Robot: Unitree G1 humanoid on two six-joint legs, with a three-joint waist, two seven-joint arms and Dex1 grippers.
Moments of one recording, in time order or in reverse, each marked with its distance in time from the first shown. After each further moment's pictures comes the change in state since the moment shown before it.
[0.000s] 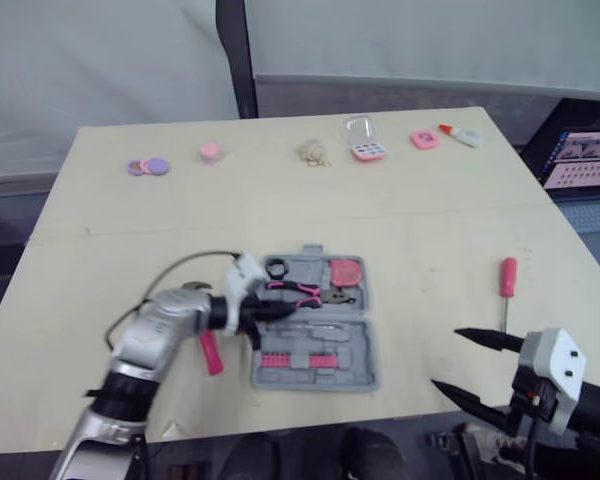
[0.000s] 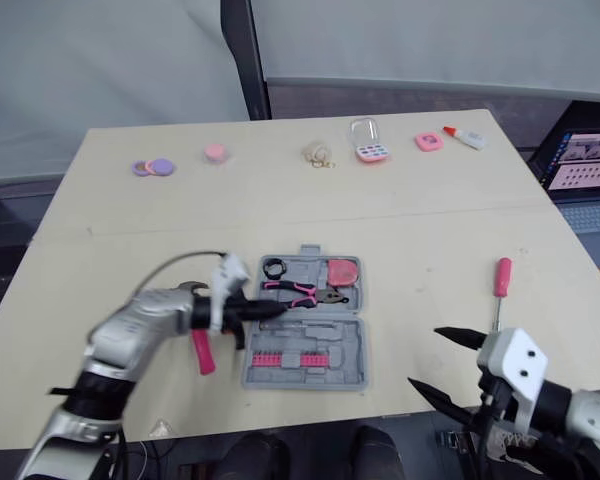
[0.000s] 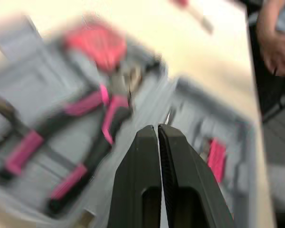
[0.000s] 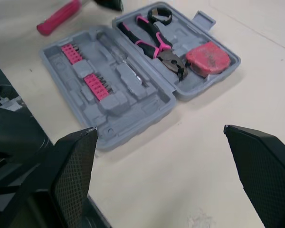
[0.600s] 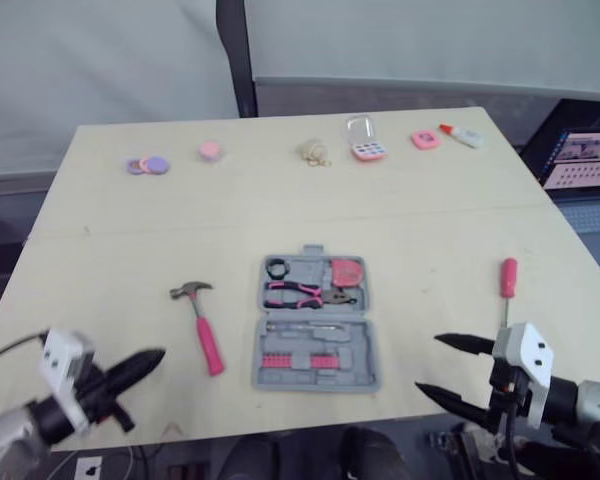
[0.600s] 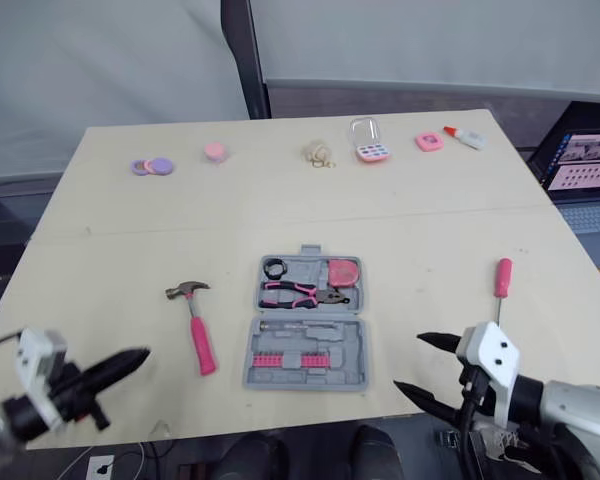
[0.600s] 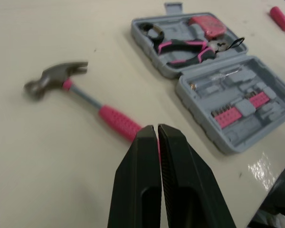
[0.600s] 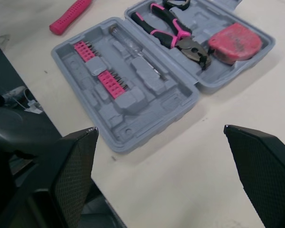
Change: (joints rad) left arm 1.001 -0.057 0.648 -0.285 -0.121 -0.276 -0.003; right arm -0.011 -0.019 0.112 0.014 0.023 0.110 -0.018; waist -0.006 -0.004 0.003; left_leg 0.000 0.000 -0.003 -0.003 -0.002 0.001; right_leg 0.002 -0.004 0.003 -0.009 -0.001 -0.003
